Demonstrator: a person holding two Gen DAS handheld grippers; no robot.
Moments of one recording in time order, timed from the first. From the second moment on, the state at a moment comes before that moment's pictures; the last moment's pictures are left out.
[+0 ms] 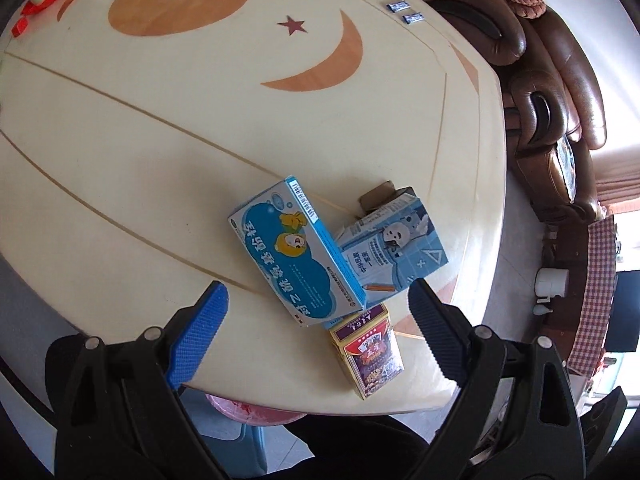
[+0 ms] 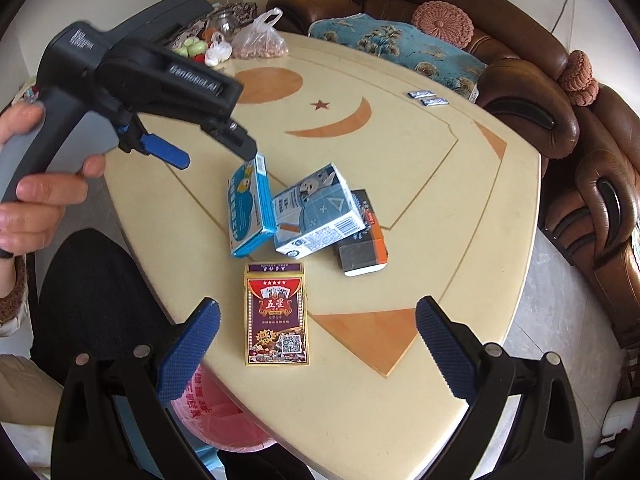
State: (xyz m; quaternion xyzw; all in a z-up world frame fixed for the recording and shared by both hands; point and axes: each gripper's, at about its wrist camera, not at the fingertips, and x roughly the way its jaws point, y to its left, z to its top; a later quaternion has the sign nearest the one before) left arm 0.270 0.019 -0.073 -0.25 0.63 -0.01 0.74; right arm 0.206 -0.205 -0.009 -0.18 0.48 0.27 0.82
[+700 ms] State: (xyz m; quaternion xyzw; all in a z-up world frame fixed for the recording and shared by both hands) left arm 0.293 0.030 -0.145 -0.32 0.64 0.03 0.70; right arm 0.216 -0.180 -0.077 -0.21 0.52 0.28 0.78
